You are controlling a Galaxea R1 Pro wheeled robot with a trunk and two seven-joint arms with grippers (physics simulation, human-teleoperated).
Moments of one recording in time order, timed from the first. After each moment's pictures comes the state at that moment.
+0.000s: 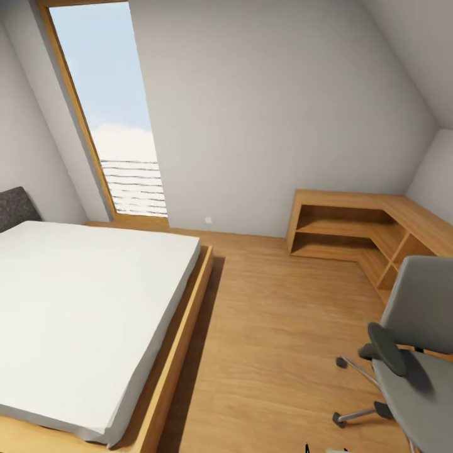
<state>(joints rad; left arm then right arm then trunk) -0.01 -0.01 -0.54 -0.30 0.54 -0.62 0.37 -0.34 0.02 0.34 0.02 -0.24 -0.73 -0.29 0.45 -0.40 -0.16</state>
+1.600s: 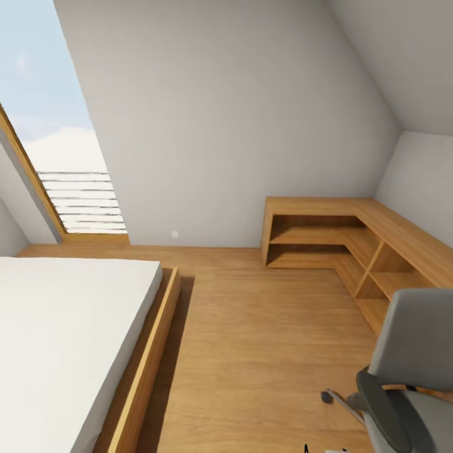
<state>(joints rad) -0.01 -0.02 -0.56 -0.30 0.54 -0.62 0.38 -0.34 0.02 0.34 0.02 -0.24 -0.72 -0.29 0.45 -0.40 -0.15</state>
